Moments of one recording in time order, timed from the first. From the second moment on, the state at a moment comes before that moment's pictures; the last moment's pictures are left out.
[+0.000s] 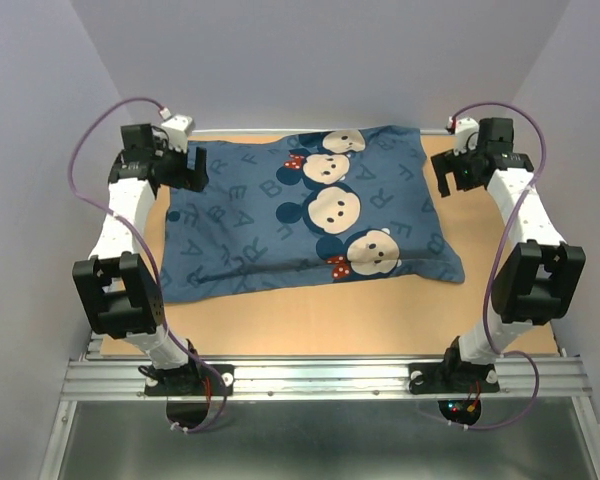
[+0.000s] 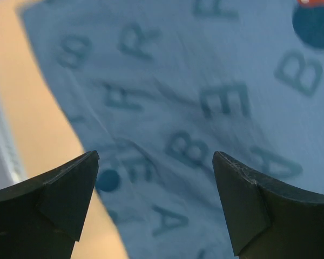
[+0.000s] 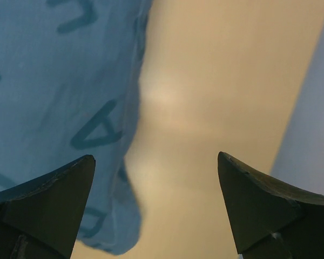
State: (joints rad) left arm 0.13 1.62 1.46 -0.51 0.39 0.29; right arm -0.11 1.67 1.52 -0.65 -0.09 -0.41
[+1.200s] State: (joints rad) left arm -0.14 1.45 1.20 -0.37 0.27 0.16; right arm -0.11 1.73 1.37 -0.70 -0.14 -0.24
